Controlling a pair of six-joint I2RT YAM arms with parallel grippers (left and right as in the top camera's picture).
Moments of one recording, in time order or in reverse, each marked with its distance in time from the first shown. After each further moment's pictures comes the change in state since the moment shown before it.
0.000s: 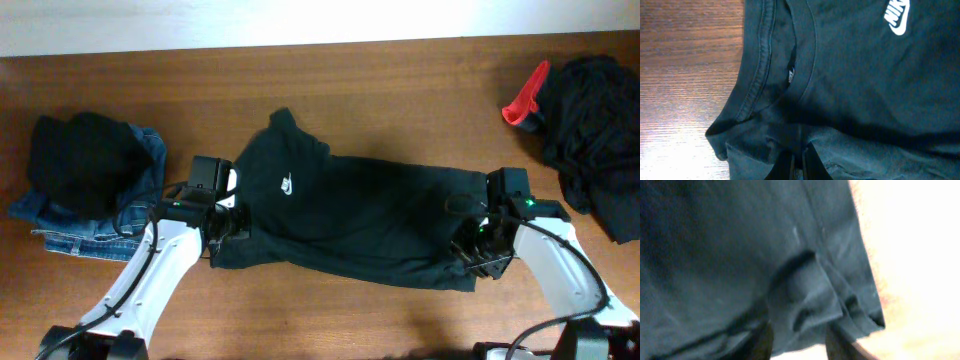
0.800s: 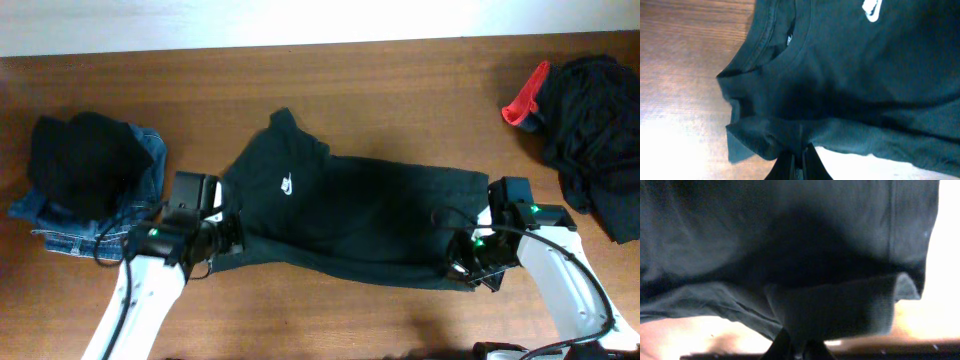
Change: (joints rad) left arm 0.000 -0.220 -0.001 -0.192 0.037 -0.127; right arm 0.001 -0.072 -0.003 -0.151 -0.199 -0.177
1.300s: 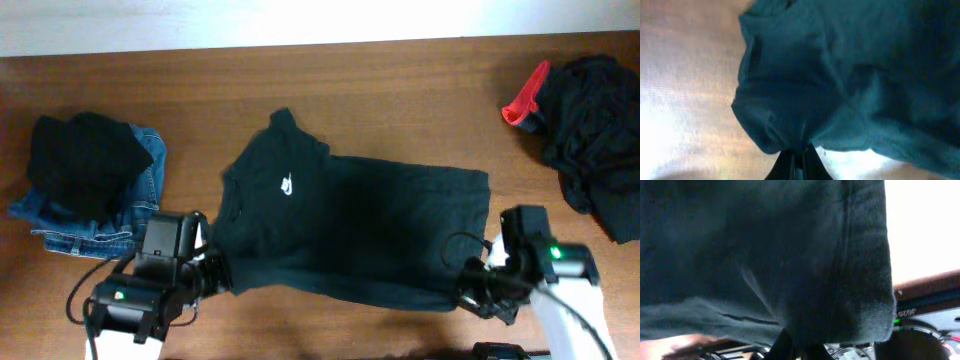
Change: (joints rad) left arm 0.000 -0.326 -0.008 -0.292 0.025 -0.134; right arm 0.000 -0.294 -0.034 -0.244 0.073 0.011
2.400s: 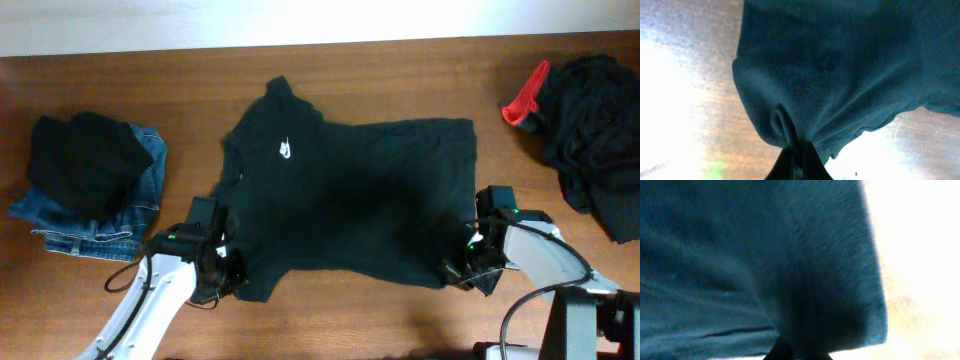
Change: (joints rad) left arm 0.000 0.377 -0.174 0.204 0.036 -0.028; right arm 0.000 0.443 -0.083 0.437 0.055 0.098
